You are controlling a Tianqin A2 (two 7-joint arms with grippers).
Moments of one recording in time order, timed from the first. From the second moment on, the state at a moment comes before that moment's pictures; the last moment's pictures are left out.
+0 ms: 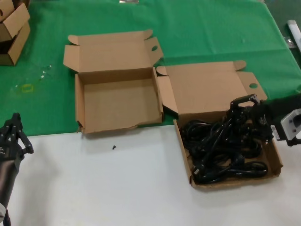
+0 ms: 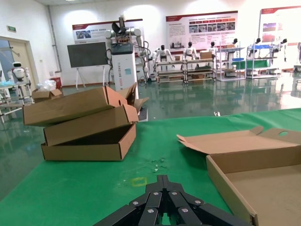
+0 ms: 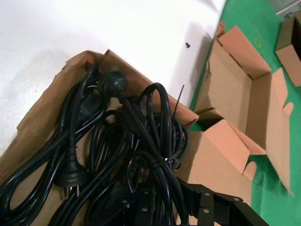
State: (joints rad) left arm 0.00 -0.30 1.60 -1.60 -1.80 0.00 0.00; right arm 0.75 0.84 -2.00 1.23 1.49 -1.10 -0.67
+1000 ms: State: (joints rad) left arm 0.00 -0.30 1.60 -1.60 -1.80 0.00 0.00; right arm 0.85 0.72 -2.00 1.29 1.48 -1.03 -0.34
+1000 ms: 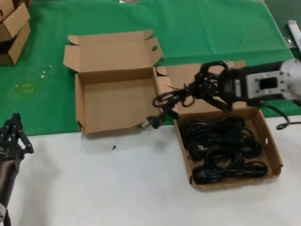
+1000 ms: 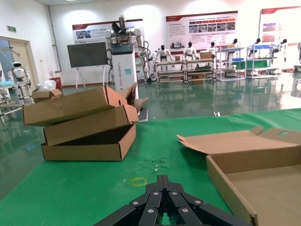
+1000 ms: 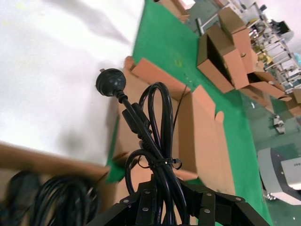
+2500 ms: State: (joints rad) left arm 0.00 -0.30 1.60 -1.60 -1.80 0.00 0.00; right arm 1.09 0.12 -2.05 0.50 1.46 -0.68 -0.74
